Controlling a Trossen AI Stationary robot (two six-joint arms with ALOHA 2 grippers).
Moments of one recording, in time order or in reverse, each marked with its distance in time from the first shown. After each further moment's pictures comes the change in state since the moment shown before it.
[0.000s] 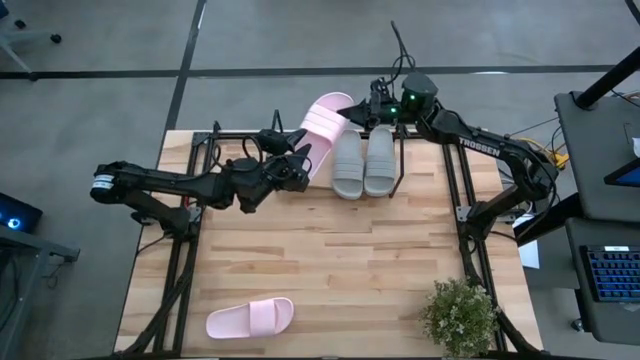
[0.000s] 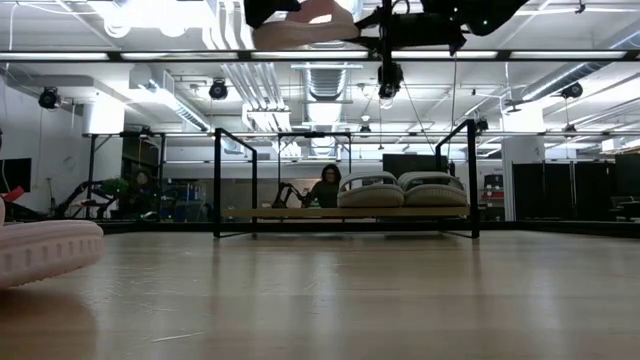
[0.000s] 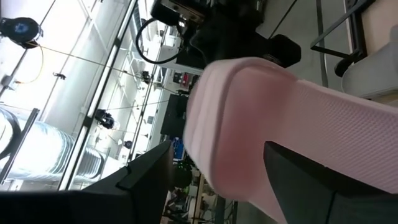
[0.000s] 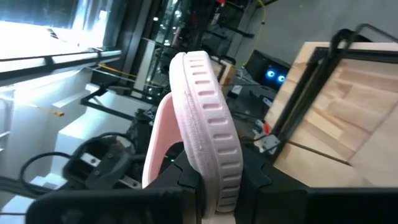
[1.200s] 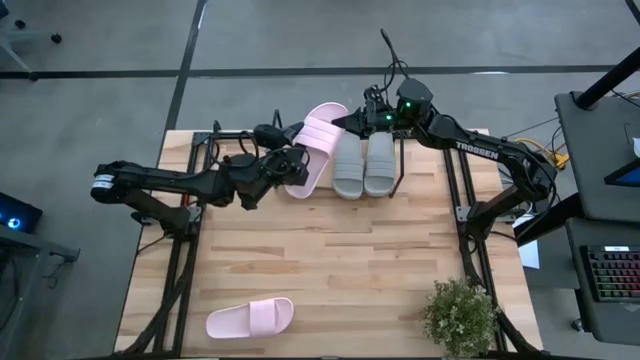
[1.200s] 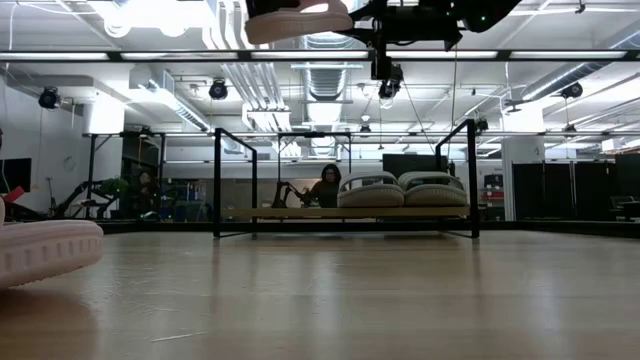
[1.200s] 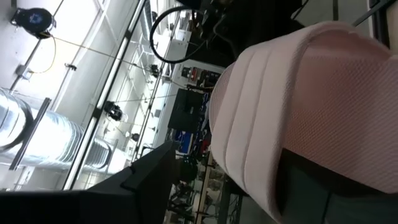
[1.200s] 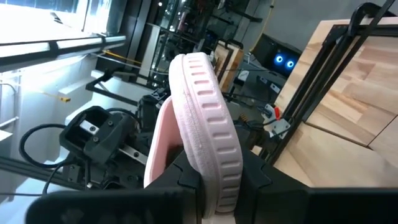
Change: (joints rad) left arm 0.003 0.004 0.012 0.030 -0.014 0.008; right arm 0.025 -0.002 -0.002 0.006 0.005 0.013
